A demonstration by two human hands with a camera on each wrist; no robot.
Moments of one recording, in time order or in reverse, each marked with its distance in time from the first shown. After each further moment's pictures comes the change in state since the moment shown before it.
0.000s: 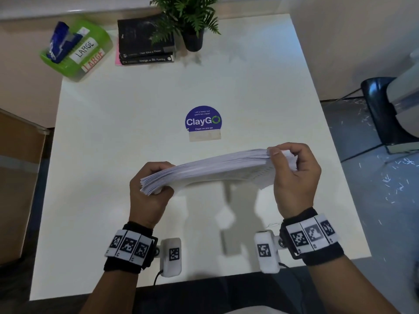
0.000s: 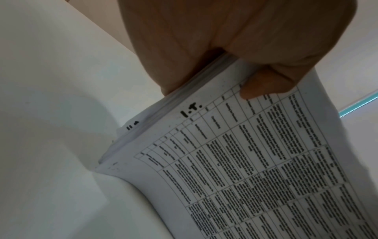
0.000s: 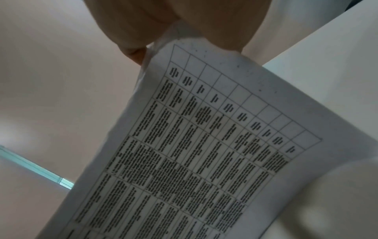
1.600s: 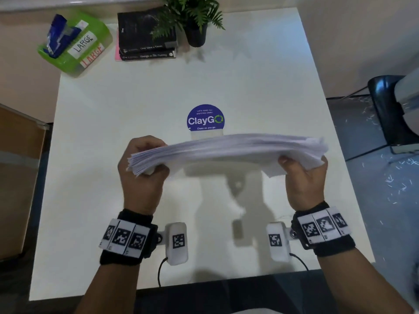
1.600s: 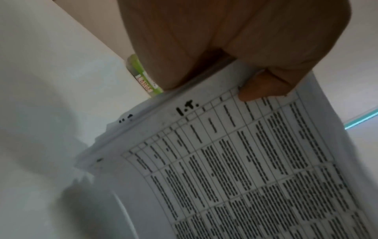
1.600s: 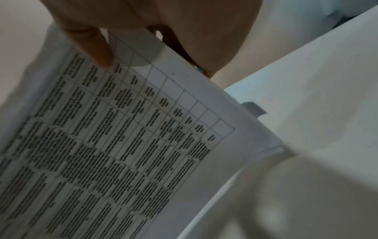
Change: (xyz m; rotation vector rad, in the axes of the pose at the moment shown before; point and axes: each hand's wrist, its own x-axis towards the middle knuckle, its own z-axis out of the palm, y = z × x) left_hand 0.039 0.029 0.006 -0.077 0.125 0.121; right_hand 0.034 0.029 -0.009 0.228 -0.253 -0.141
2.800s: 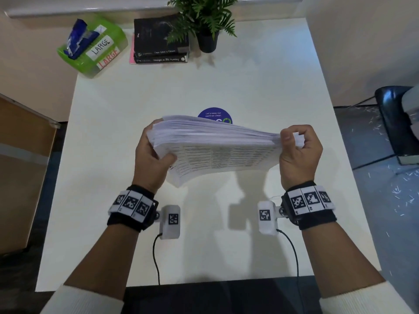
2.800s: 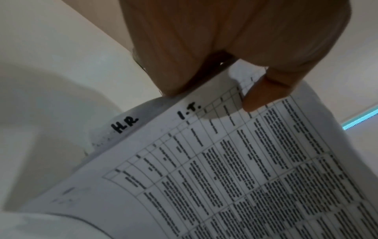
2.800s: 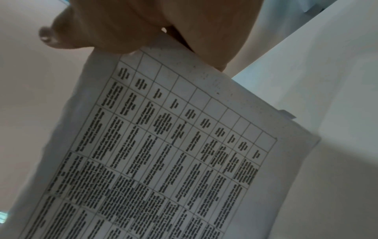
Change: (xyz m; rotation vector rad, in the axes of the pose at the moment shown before) left_hand 0.023 -0.029 -0.016 0.022 -0.100 -0.265; right_hand 0.029 -0.002 0.036 -0.091 0.183 0.018
